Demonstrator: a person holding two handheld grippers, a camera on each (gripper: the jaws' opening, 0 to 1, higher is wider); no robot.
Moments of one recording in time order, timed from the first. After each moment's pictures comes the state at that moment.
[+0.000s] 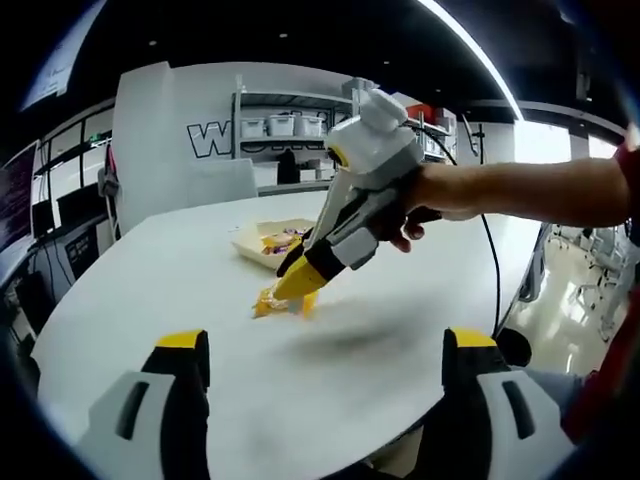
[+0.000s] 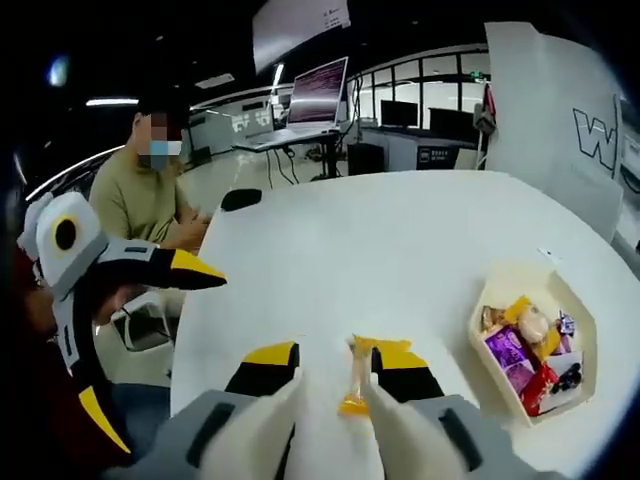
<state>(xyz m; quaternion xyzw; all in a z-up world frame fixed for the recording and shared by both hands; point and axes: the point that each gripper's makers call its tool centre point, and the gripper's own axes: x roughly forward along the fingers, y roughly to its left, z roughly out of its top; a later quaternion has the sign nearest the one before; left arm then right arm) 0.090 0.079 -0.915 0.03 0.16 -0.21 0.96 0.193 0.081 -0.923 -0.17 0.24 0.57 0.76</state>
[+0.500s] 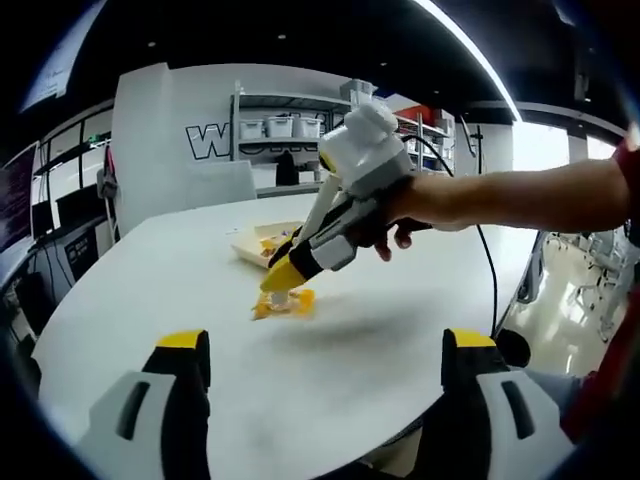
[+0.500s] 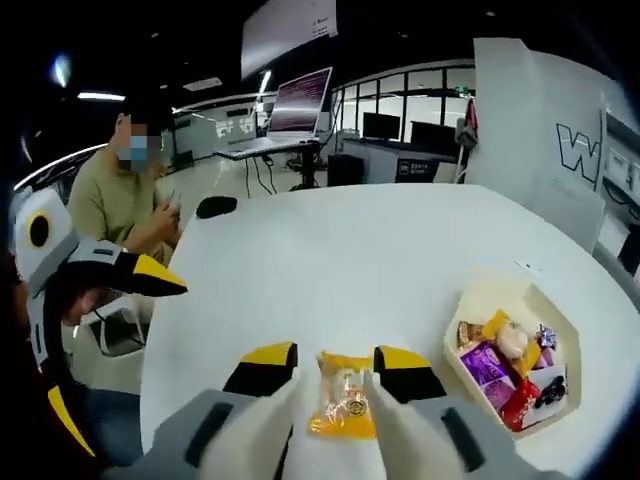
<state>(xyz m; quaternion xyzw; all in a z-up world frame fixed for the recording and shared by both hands) 0.086 0.087 -0.911 0.03 0.16 -0.20 0.97 0.207 0.099 -0.936 -0.19 0.22 0.55 0.78</state>
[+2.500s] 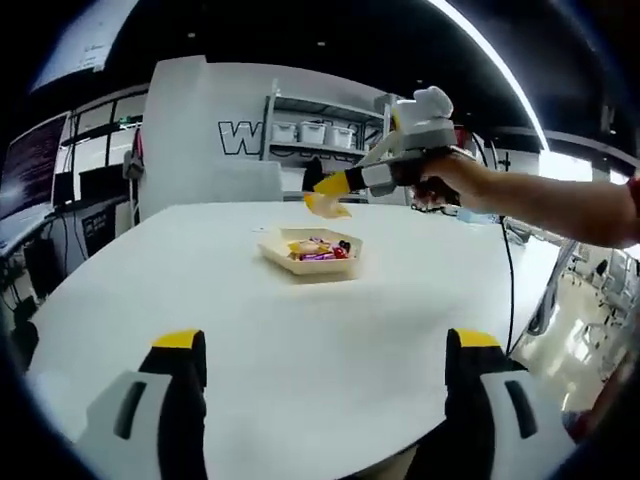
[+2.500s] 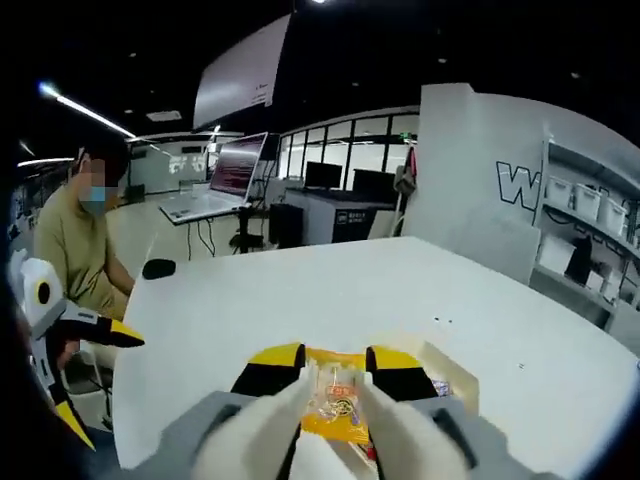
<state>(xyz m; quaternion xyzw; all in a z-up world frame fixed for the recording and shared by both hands) 0.097 0.103 -0.910 -0.02 0.15 -0.16 0.98 0.288 0.045 -0.827 -0.13 0.12 0.46 0.87</state>
